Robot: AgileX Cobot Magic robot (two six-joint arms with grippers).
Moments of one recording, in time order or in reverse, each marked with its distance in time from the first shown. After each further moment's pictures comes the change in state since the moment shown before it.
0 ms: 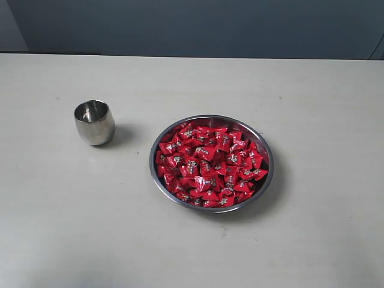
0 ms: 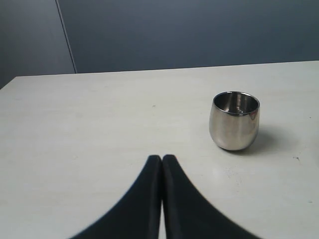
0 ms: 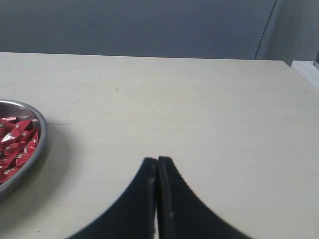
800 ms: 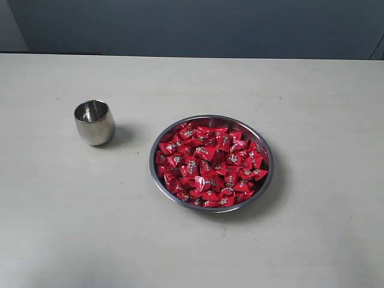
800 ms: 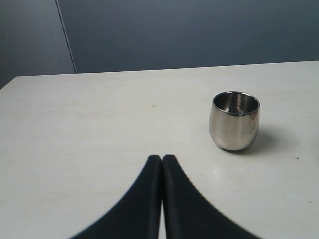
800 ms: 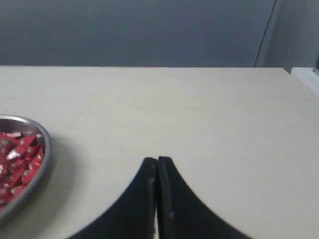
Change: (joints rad) left arm 0.000 0.000 0.000 0.000 0.000 0.000; right arm 0.000 0.000 0.000 0.047 -0.043 0.000
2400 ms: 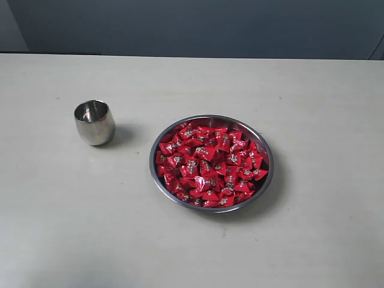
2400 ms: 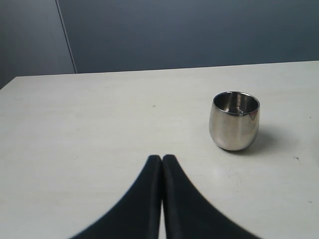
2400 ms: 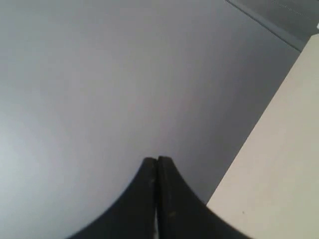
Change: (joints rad) left arm 0.000 0.000 0.000 0.000 0.000 0.000; right arm 0.000 0.000 0.000 1.022 -0.434 0.015
